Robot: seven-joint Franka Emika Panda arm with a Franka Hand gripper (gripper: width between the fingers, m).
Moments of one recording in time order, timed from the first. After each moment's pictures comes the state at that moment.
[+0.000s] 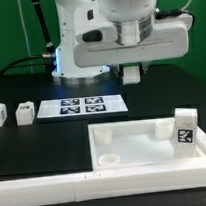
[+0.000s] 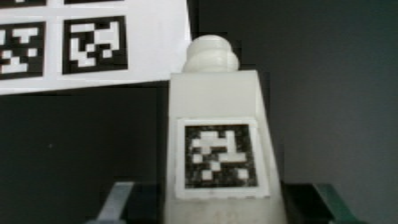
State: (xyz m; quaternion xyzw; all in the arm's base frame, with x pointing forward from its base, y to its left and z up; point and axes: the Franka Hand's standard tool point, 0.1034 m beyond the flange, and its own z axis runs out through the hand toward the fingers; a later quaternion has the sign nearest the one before) arm 0.448 0.069 0.103 -0.97 0.05 0.25 0.05
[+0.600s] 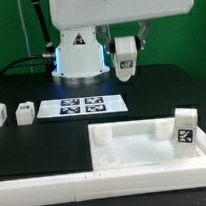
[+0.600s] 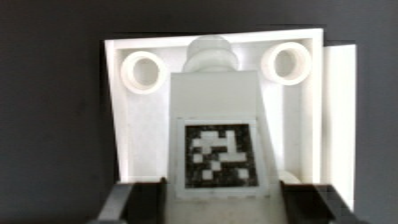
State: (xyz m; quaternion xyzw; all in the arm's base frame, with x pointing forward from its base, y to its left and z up) arm 0.542 0.039 0.163 -1.00 0.03 0.03 0.04
